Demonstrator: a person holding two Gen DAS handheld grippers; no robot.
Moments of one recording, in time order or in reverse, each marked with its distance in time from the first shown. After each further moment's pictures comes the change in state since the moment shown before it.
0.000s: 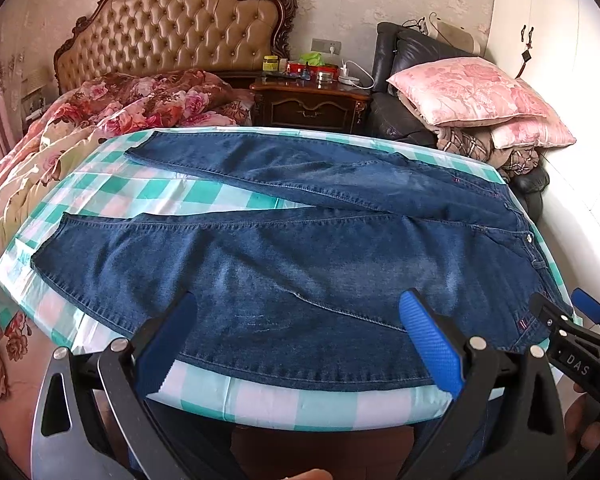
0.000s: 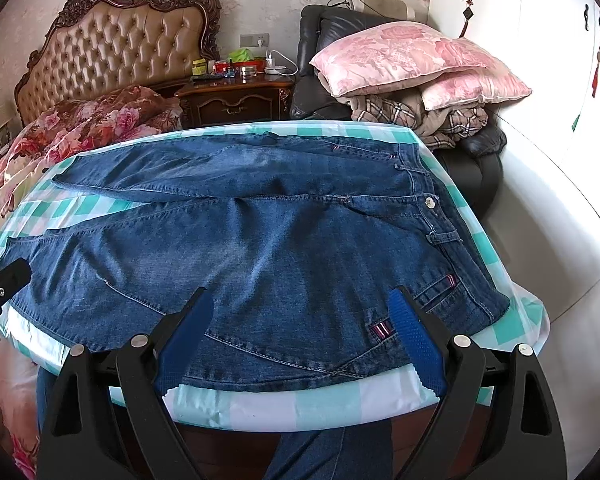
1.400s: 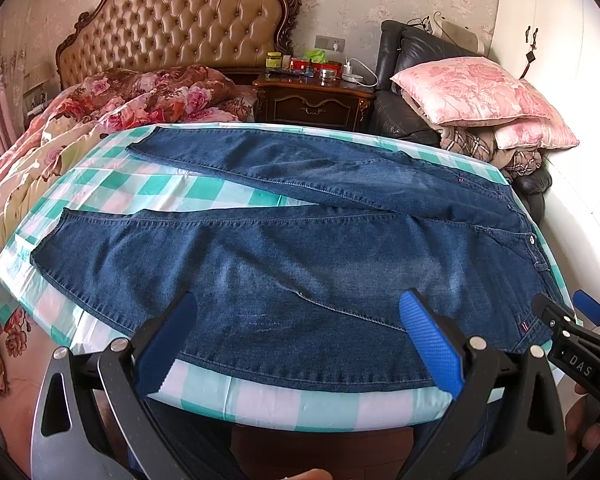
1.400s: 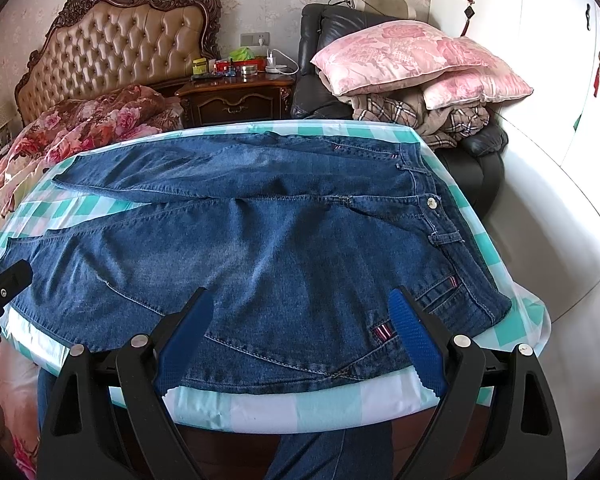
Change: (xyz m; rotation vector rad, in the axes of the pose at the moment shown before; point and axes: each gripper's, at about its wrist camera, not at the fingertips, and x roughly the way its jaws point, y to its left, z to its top) left arm 0.002 0.007 0.000 -0.010 0.006 -0.002; right arm 0.003 0.001 0.001 0.000 0.007 0.002
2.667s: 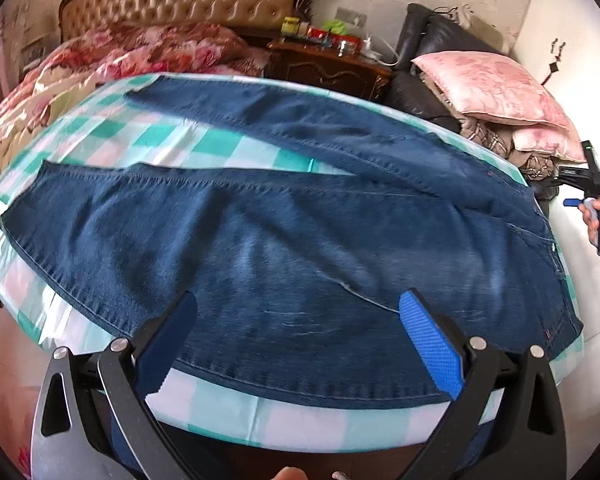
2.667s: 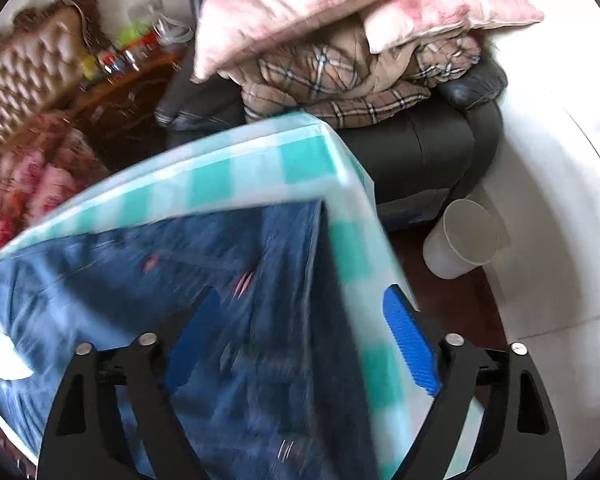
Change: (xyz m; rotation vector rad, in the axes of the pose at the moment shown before) left arm 0.074 0.061 -0.007 -0.112 0.121 -0.054; right arm 0.263 -0.223 0.223 0.195 0.310 -0.036
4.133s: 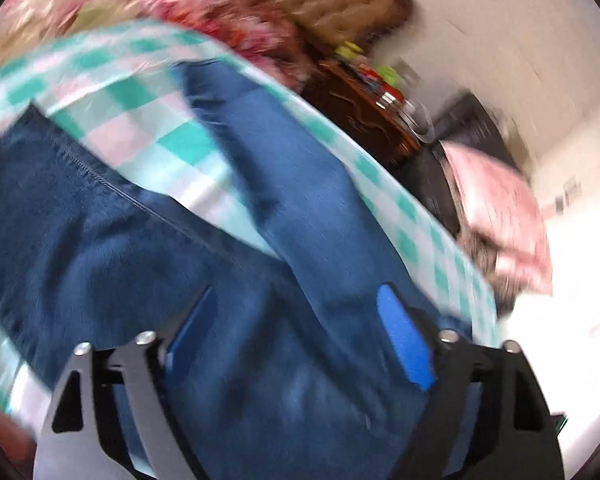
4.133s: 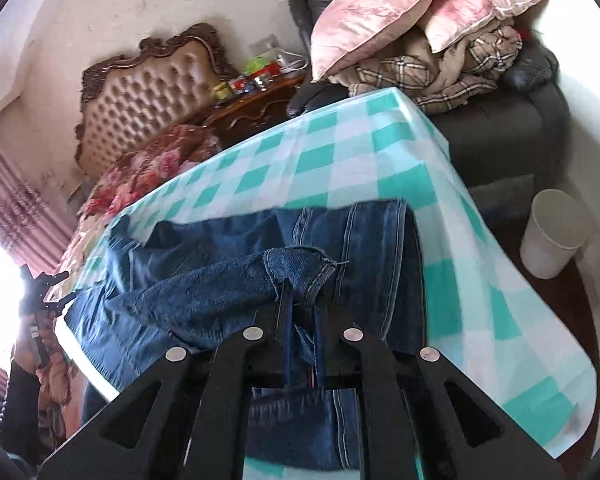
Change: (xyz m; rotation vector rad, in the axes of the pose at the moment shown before) left arm 0.058 0.140 0.092 -0.473 -0.026 -0.216; right arm -0.085 -0.071 -0.205 -0.071 -0.207 0.483
